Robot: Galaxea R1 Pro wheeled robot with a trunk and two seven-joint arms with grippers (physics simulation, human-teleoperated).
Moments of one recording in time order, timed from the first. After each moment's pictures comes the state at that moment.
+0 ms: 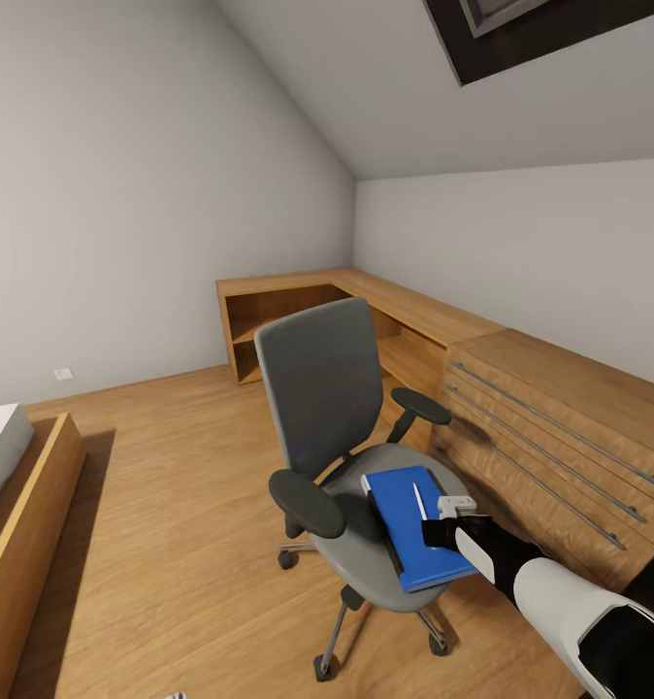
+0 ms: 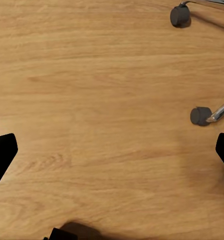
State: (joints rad) left arm 0.10 0.22 -0.40 -1.12 0.74 0.05 0.38; right arm -0.85 -0.12 0.64 -0.25 -0.66 0.30 0.02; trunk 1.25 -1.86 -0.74
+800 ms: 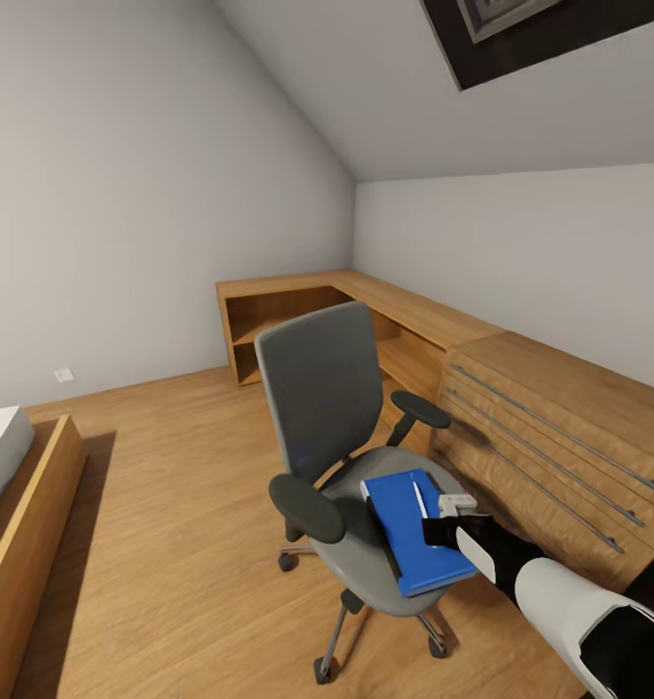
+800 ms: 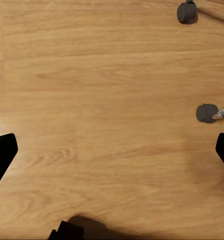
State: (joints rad) left arm 0.10 0.22 -0.39 -1.09 0.74 0.05 0.38; right arm -0.85 -0.12 0.64 -0.26 -0.66 0.29 0.02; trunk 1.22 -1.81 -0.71
